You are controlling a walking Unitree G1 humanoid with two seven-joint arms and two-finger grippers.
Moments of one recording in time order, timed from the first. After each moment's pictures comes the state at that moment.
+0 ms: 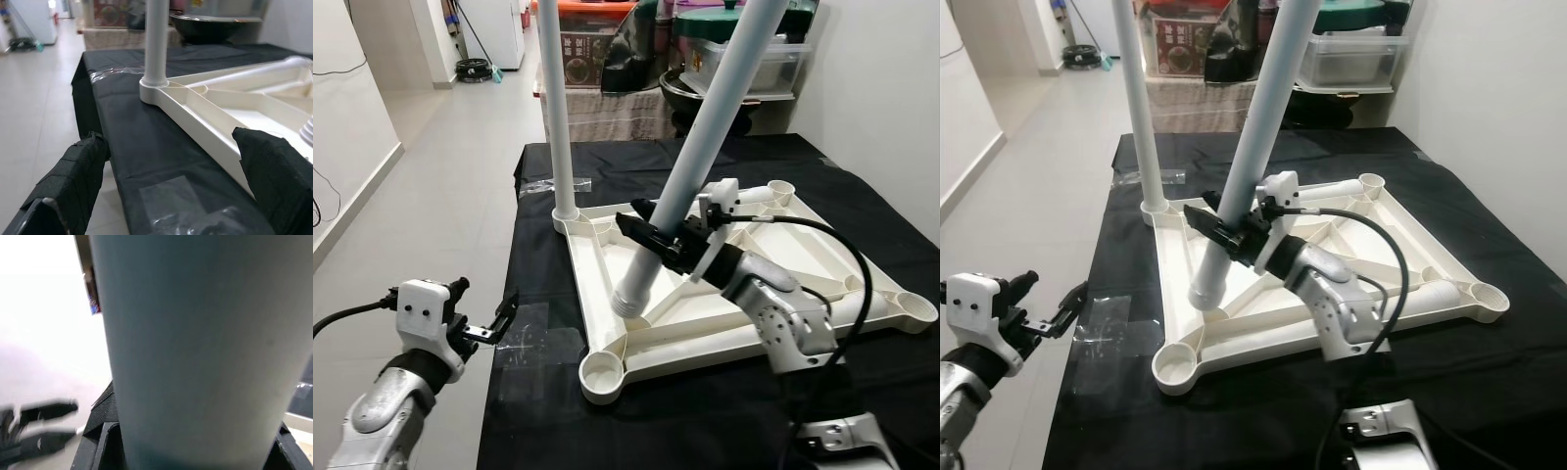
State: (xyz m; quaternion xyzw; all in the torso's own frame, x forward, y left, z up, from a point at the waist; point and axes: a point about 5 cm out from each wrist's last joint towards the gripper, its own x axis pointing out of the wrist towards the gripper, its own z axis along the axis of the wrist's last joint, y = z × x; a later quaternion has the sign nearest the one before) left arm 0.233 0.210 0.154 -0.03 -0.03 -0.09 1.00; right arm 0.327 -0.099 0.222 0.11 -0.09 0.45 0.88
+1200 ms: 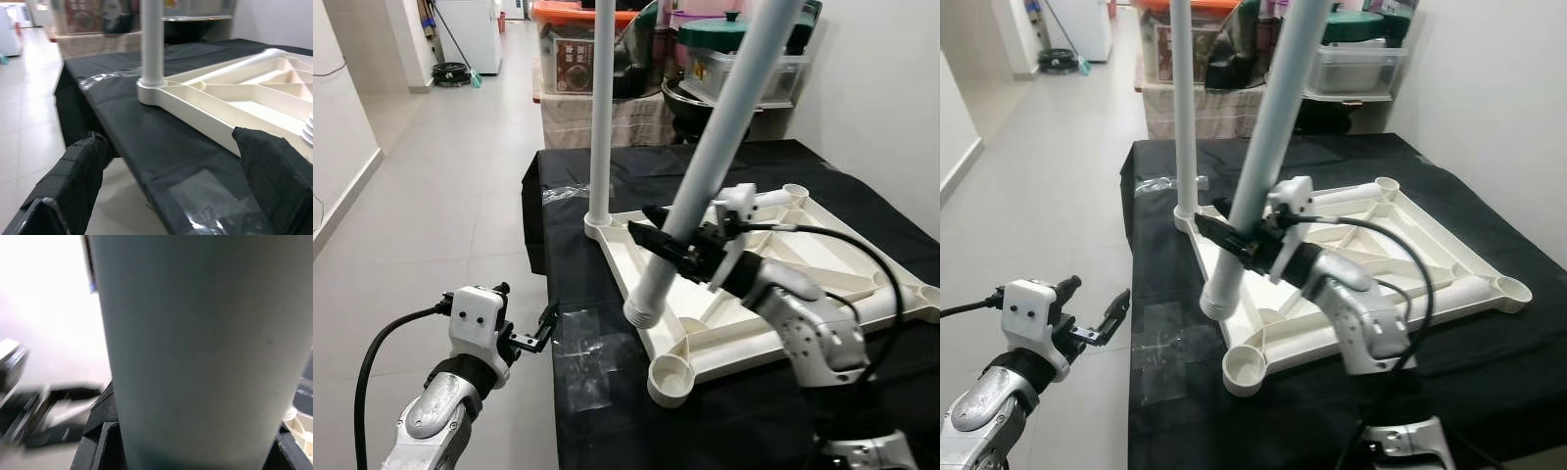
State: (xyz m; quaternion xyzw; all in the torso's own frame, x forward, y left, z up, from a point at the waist) left arm 0.234 0.169 0.149 0.01 -0.03 -0.13 0.99; right arm 0.307 -0.141 0.226 0.04 -0.06 0.49 0.87
